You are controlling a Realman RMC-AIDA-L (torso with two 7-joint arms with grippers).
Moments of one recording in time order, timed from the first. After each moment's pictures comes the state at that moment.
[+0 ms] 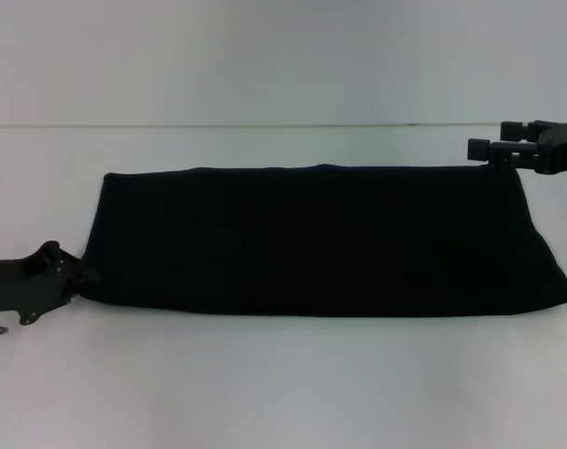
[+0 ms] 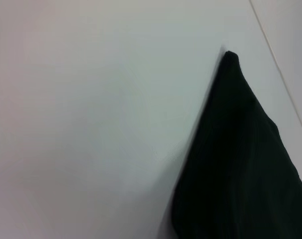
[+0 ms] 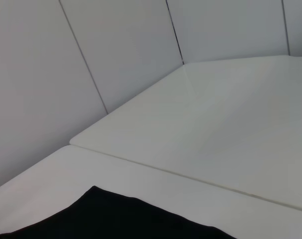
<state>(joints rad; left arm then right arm) -0.62 -2.00 0.26 0.60 2.56 1.30 -2.72 0.71 1.94 -0.46 -0.62 -2.16 -1.40 1.69</state>
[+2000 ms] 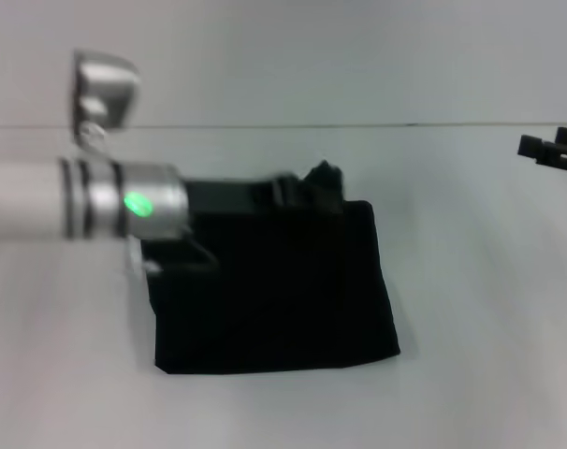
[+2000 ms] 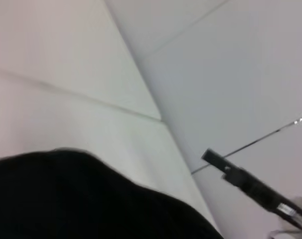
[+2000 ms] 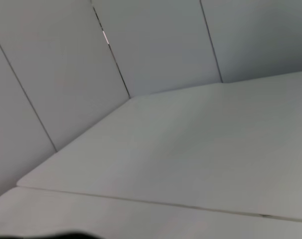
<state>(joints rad) -0.90 -2.13 0.35 0.48 2.33 1.44 -2.20 0.60 1.96 -0.42 -0.62 -2.04 -1.31 1.65</state>
